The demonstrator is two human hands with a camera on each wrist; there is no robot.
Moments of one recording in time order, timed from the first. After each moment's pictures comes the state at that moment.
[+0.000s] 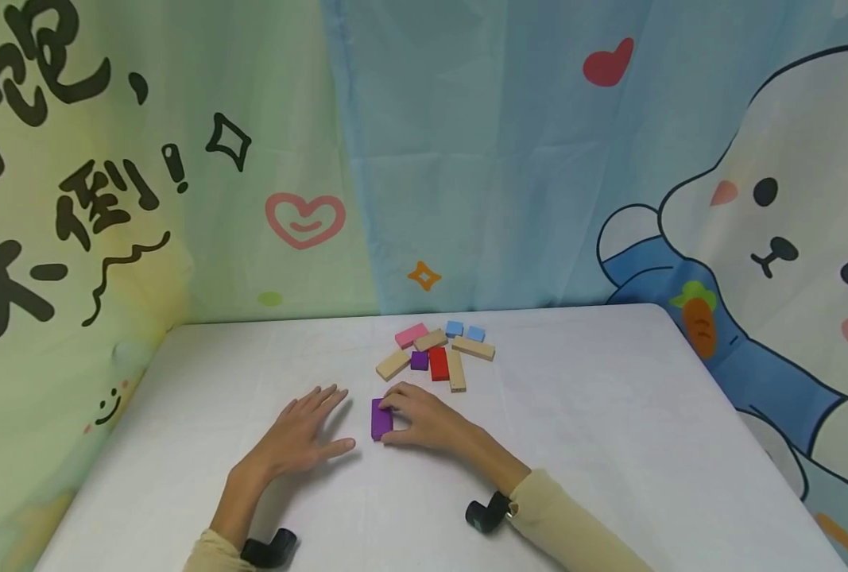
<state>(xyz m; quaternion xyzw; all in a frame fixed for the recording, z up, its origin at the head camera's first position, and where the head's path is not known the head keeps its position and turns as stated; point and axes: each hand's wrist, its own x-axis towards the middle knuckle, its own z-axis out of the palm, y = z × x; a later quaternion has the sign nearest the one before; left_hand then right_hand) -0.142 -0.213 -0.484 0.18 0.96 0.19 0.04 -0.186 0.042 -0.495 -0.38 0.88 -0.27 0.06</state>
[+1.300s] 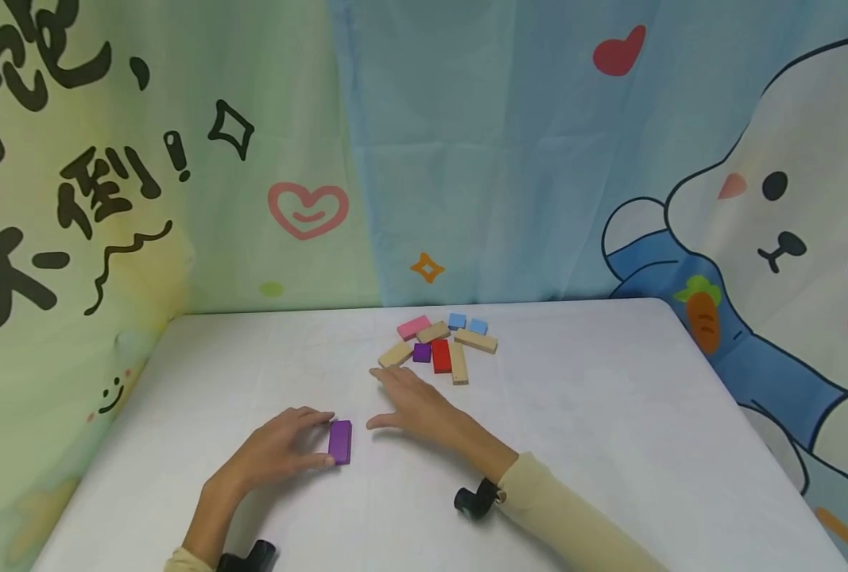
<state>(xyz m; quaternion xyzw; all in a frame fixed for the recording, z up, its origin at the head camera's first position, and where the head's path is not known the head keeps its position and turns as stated) -0.117 -0.241 -0.480 0.19 0.95 0.24 0.06 -0.183 0.016 -0.476 -0.29 0.92 -0.24 0.10</state>
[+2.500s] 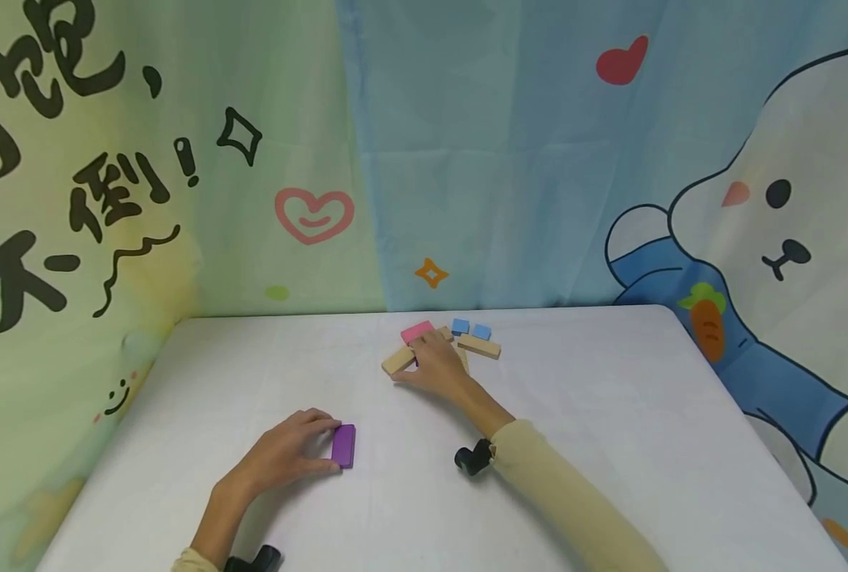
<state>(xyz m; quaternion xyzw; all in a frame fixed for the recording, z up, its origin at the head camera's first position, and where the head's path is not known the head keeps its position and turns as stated) -0.116 -0.235 -0.484 0.25 0.95 0.20 0.00 -0.250 0.034 -0.484 -0.23 0.96 -0.18 -0.01</state>
